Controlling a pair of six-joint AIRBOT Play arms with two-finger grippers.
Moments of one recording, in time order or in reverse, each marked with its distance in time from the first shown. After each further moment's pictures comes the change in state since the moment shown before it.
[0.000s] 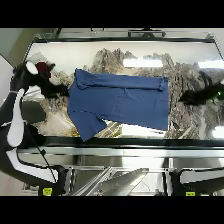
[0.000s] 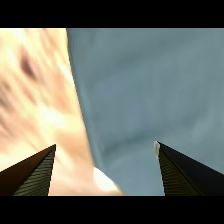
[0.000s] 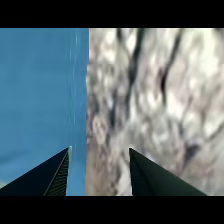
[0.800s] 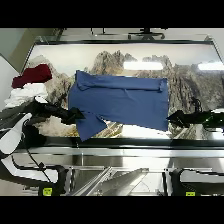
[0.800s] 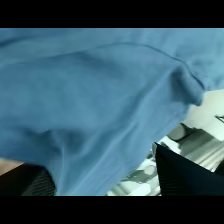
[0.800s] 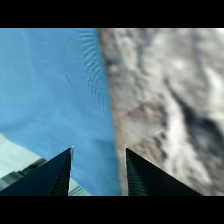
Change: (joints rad) left arm 0.030 0.050 -0.589 -0.455 0.169 0.200; right arm -0.064 0.092 -0.528 0.293 -0.167 -0.220
